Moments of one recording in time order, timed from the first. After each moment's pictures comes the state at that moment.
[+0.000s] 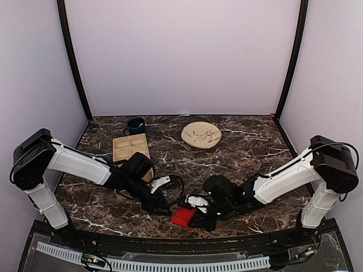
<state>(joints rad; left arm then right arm) -0.87 1.68 0.76 -0.09 0.69 0.05 1.19 1.69 0.69 0.12 -0.35 0.13</state>
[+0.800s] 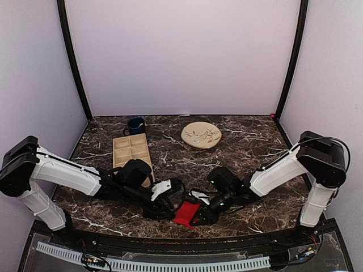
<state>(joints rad) -1.00 1.53 0.66 0.08 0.49 0.09 1.03 1.79 0.69 0.19 -0.70 0.24</state>
